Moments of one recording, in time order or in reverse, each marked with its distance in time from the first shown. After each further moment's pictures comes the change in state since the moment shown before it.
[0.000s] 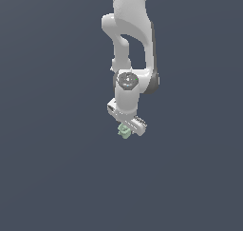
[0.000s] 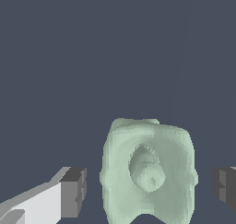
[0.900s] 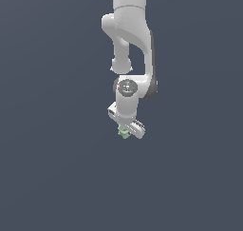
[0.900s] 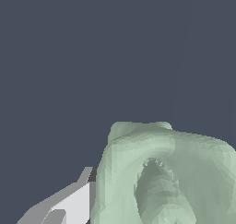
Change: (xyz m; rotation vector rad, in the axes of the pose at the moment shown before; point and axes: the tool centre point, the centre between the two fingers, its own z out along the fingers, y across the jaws) arm 0.000 0.000 0.028 0.000 0.000 0.002
